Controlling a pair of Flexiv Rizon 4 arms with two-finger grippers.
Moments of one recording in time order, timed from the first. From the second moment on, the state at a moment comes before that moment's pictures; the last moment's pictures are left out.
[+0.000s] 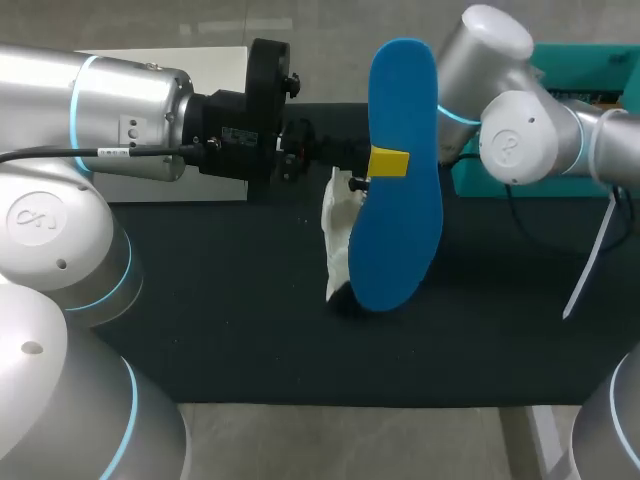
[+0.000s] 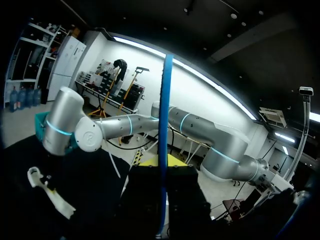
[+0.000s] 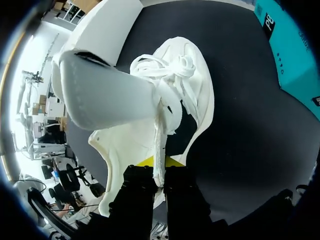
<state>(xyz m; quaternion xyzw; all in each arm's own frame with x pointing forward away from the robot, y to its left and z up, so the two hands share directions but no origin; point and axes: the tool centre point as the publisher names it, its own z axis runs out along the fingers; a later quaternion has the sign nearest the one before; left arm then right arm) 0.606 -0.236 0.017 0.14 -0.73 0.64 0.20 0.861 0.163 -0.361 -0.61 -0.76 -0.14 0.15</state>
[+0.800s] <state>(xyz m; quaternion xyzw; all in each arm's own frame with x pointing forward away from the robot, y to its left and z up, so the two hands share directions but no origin) 0.606 -0.236 0.017 0.14 -0.73 0.64 0.20 0.862 0.161 -0.364 -0.59 -0.77 -0.13 0.19</state>
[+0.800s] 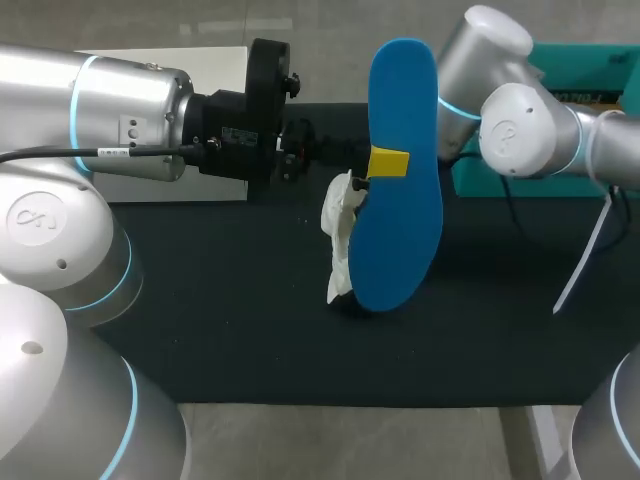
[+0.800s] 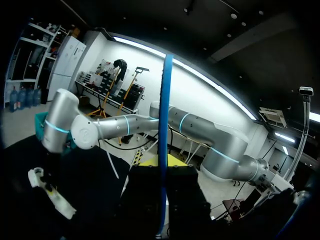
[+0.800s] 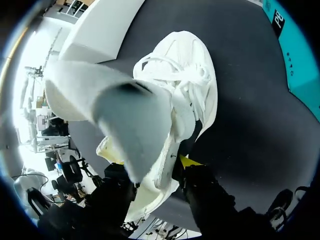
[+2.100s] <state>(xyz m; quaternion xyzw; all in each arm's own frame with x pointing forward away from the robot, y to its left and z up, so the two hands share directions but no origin) 0.606 -0.236 0.017 0.14 -0.73 0.64 0.20 0.856 0.130 -0.231 -0.58 -0.79 -0.14 0.15</state>
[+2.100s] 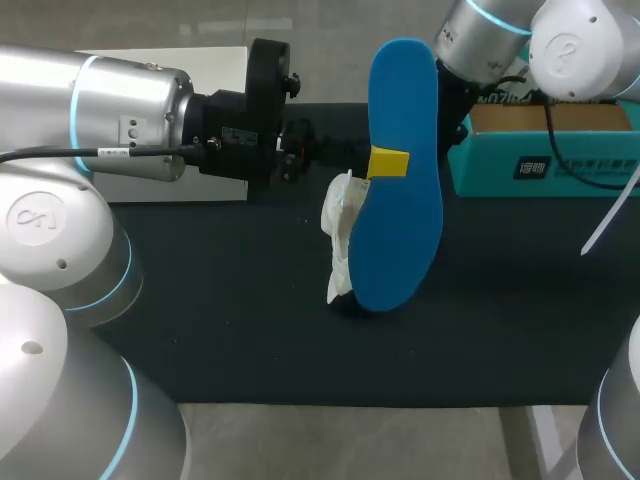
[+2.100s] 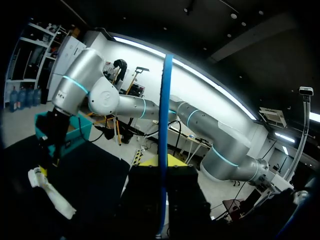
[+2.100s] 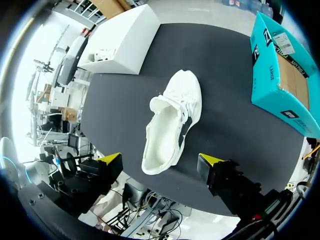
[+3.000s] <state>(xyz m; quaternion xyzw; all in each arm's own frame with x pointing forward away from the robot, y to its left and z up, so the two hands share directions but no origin) 0.606 -0.236 0.017 0.14 -0.73 0.64 0.20 0.850 0.142 -0.150 -0.63 -0.61 -0.38 0.29</state>
